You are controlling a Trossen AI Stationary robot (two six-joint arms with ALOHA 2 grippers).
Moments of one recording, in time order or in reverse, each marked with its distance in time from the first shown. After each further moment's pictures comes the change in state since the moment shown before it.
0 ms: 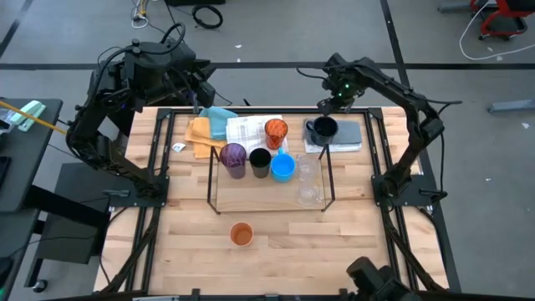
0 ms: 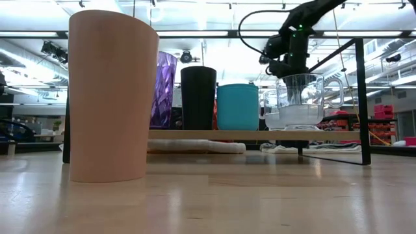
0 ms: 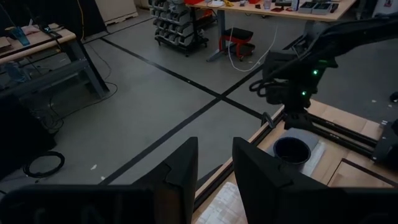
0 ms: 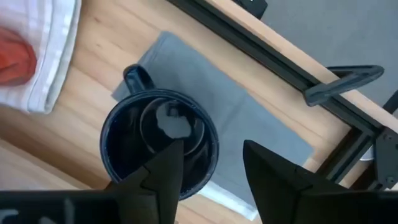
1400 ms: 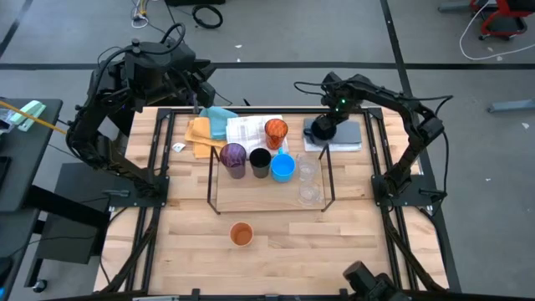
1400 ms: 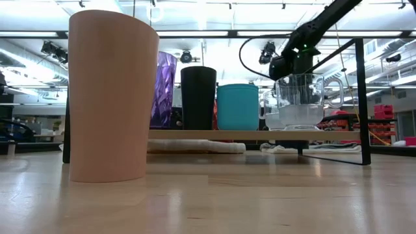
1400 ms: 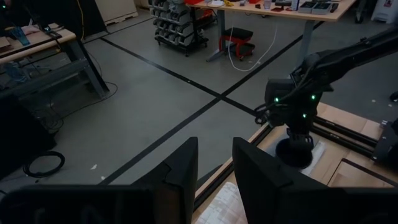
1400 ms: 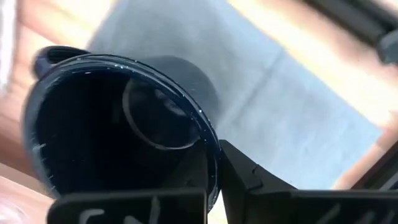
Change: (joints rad) left arm 0.000 0.000 0.000 -0.001 0.000 0.001; right arm 0.002 0.000 -0.270 0.180 -0.028 0.068
